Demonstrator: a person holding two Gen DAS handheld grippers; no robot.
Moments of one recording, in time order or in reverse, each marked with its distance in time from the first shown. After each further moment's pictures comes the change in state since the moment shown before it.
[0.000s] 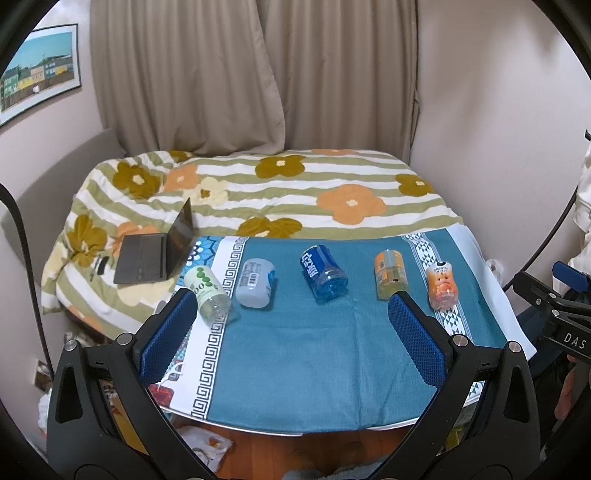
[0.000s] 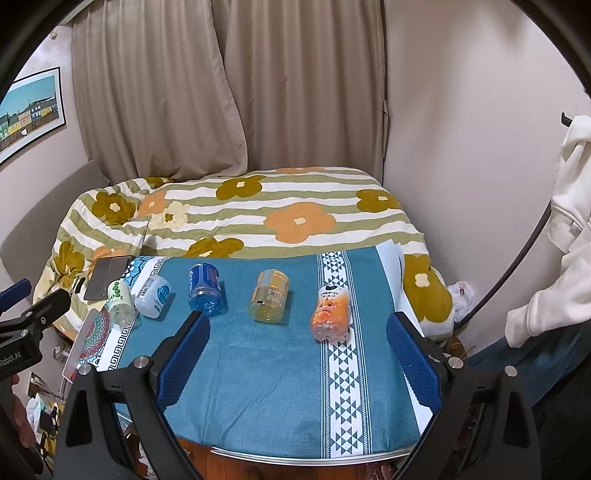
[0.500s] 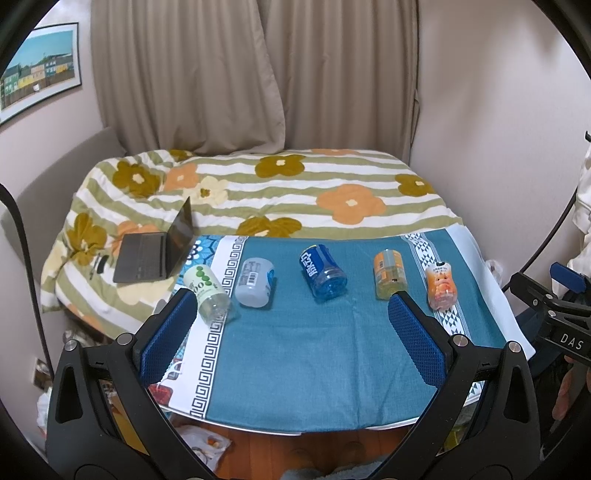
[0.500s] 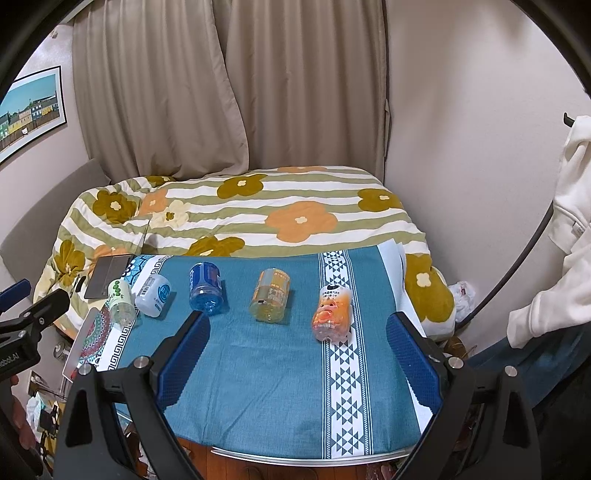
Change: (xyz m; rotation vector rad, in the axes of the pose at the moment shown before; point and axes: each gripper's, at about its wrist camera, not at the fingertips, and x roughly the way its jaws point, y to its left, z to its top) left arm 0.001 -0.001 -0.001 0.004 0.001 0.000; right arm 0.001 0.001 -0.001 0.002 0.004 0.000
